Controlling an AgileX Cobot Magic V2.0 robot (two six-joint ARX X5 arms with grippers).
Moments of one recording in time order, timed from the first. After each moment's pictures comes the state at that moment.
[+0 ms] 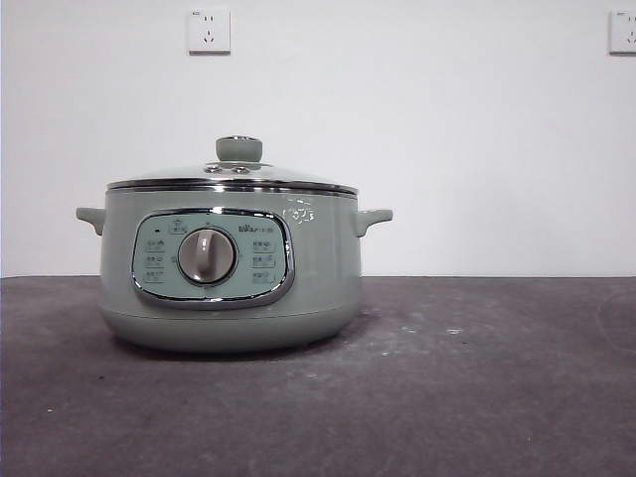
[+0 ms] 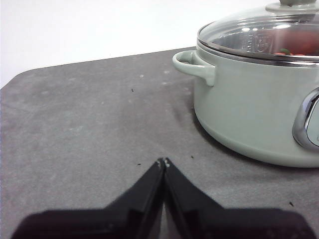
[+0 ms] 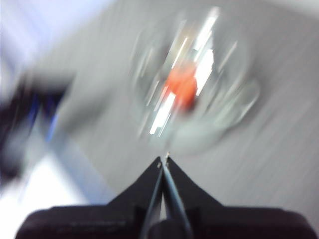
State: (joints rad) left arm 0.01 0.00 0.02 -0.18 0.11 0.10; right arm 0.51 1.09 1.71 -1.18 -0.27 -0.05
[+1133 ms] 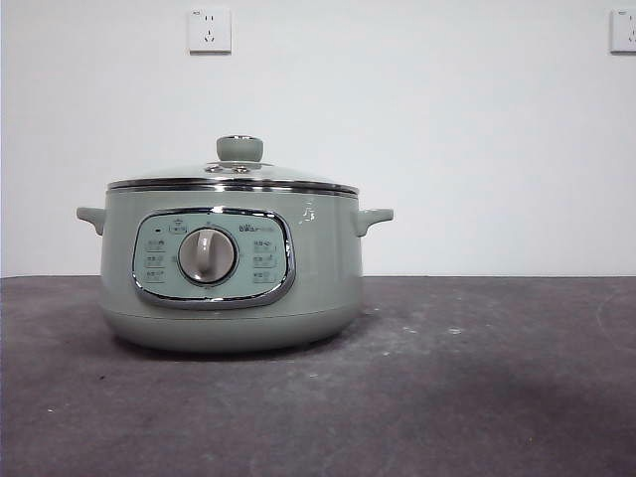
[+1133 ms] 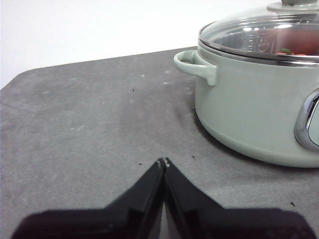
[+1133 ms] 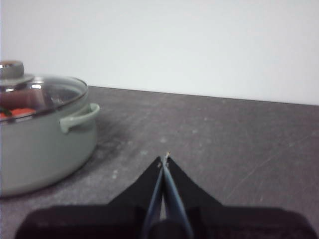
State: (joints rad) left arm 0.01 0.00 0.02 -0.18 0.11 0.10; right arm 0.03 0.05 0.12 -0.09 -0.26 -0.04
